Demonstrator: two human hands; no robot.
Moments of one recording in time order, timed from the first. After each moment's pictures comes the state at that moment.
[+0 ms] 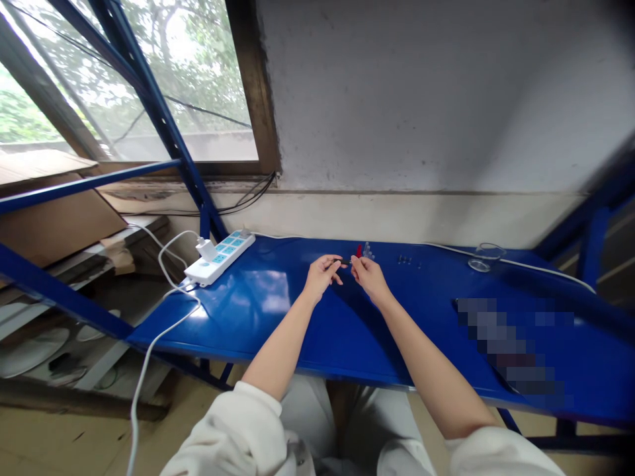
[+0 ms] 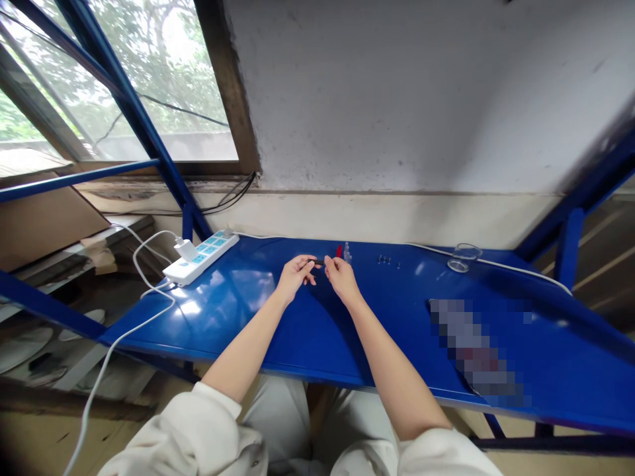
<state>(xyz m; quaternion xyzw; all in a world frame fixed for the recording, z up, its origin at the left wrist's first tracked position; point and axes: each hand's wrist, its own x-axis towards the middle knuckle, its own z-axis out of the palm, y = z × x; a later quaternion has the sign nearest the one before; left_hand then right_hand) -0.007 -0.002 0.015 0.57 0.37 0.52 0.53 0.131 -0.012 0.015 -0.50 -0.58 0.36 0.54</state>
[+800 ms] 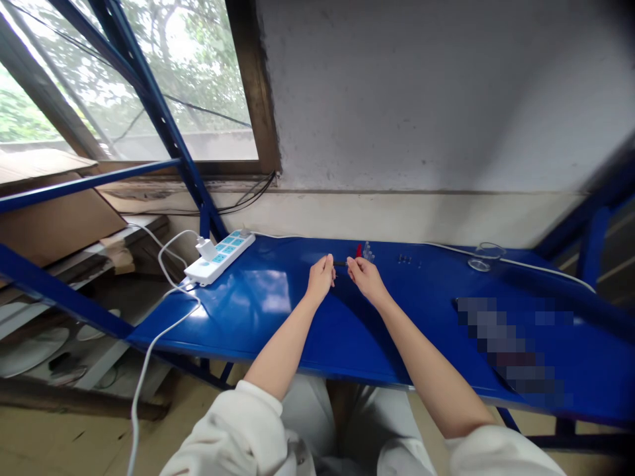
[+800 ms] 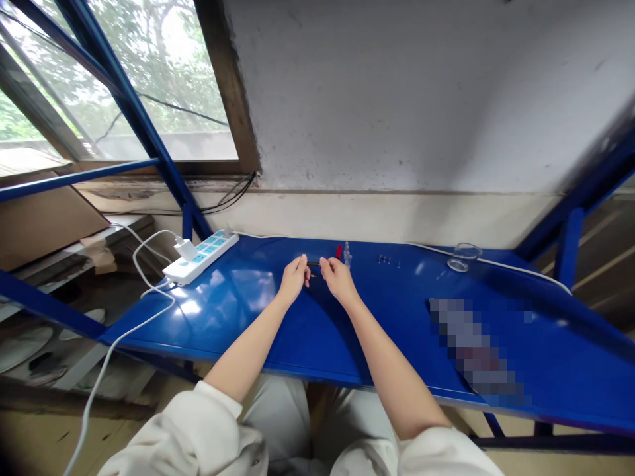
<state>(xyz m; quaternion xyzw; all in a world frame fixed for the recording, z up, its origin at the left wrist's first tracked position) -0.005 -0.007 0.010 0.63 0.45 0.53 0.35 0.127 -0.021 0.022 -0.50 -0.64 0.31 0.49</state>
